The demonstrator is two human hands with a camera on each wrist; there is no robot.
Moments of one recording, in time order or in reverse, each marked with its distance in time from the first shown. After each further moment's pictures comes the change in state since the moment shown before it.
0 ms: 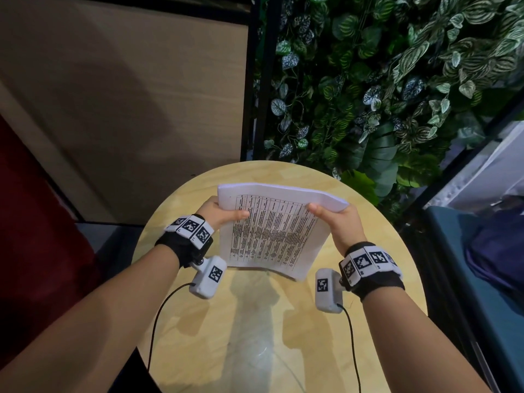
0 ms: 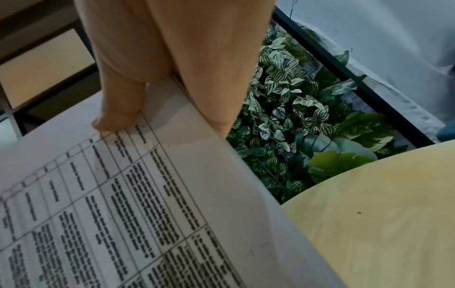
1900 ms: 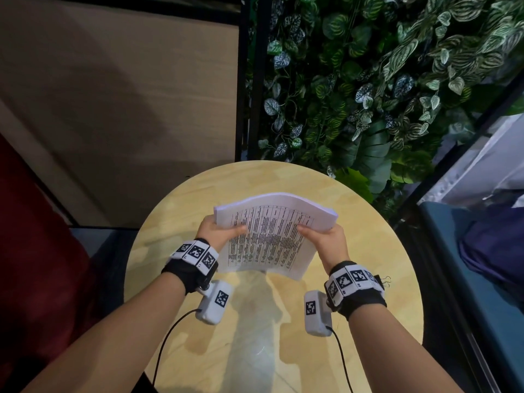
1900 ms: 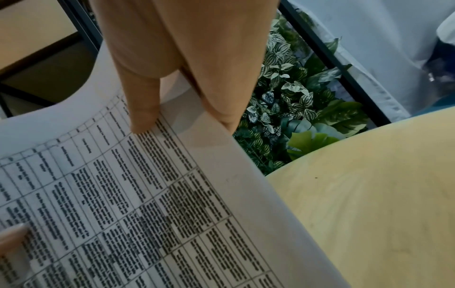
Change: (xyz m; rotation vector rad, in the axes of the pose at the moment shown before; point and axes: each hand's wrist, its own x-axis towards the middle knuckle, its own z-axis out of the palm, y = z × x) left_hand -0.015 -0.022 0.030 -0.096 0.218 -0.029; right_hand -0.026 0.030 0.011 -0.084 0.177 0.185
